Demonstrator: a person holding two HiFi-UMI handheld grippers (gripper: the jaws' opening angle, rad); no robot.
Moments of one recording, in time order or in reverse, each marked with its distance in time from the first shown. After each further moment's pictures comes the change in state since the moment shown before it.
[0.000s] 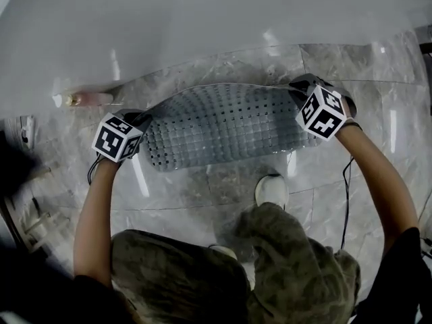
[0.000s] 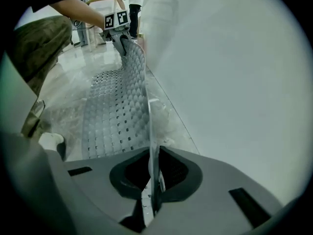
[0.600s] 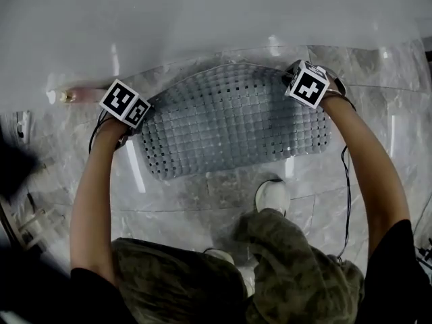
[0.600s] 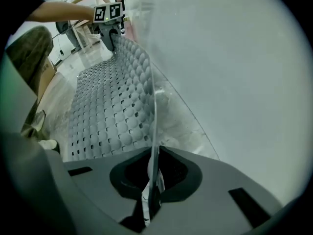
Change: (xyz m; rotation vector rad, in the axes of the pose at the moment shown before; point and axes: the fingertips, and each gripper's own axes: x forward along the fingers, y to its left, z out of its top) left arm 0.053 -0.002 -0.025 -0.132 0.299 -0.163; right arm 0.076 0.003 -0.021 0.090 0.111 0.142
